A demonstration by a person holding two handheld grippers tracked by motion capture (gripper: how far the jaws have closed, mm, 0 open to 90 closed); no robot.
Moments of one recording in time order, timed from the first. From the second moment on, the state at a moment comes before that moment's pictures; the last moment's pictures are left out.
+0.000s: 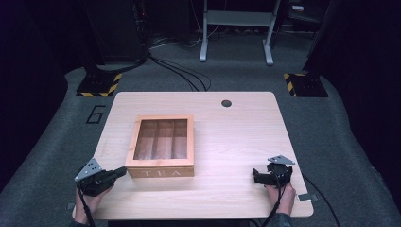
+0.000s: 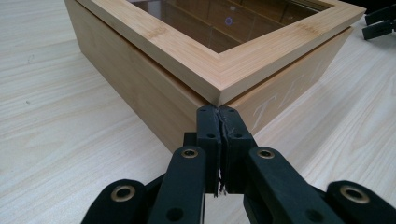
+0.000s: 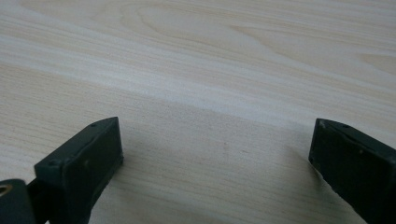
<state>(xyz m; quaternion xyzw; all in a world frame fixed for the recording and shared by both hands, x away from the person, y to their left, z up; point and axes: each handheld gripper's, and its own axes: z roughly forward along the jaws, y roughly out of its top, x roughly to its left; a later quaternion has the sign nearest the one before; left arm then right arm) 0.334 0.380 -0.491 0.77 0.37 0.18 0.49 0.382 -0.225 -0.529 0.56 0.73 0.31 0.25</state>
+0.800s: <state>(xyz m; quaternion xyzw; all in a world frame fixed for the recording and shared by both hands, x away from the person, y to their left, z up) 0.343 0.374 -0.467 0.75 0.36 0.20 0.51 0.382 -0.226 -0.529 0.56 0.73 0.31 0.25</state>
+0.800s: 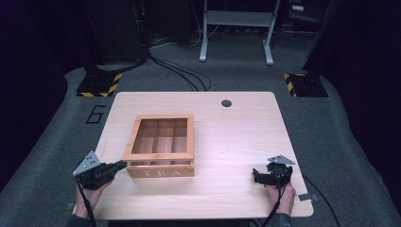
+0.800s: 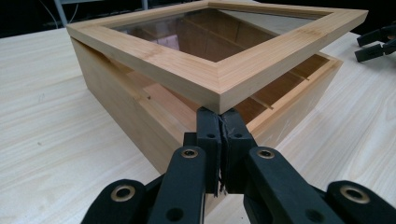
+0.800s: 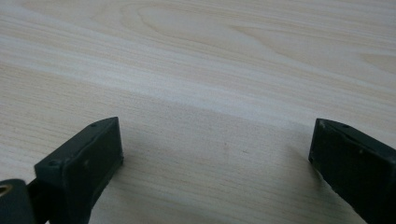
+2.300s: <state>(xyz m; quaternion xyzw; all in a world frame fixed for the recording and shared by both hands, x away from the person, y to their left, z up) 0.374 0.366 -0.413 0.74 0.34 0.21 0.53 0.382 -0.226 -0.530 0.56 0.73 0.31 0.24</state>
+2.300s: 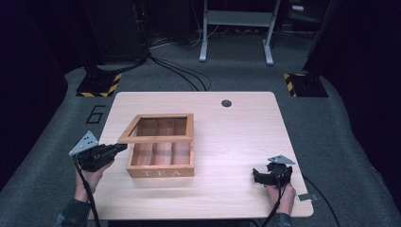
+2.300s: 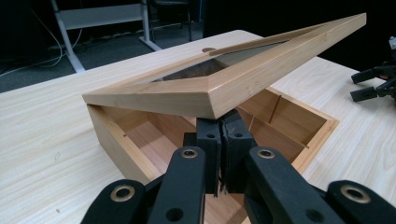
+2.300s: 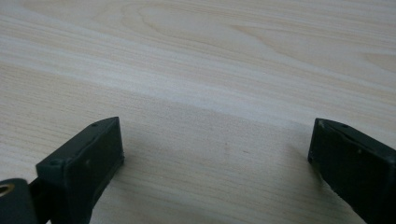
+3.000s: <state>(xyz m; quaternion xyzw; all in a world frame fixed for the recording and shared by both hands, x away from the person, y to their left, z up) 0.398 0.363 -0.383 0.74 0.34 0.21 0.54 0.382 -0.226 -0.530 0.56 0.73 0.31 0.24</state>
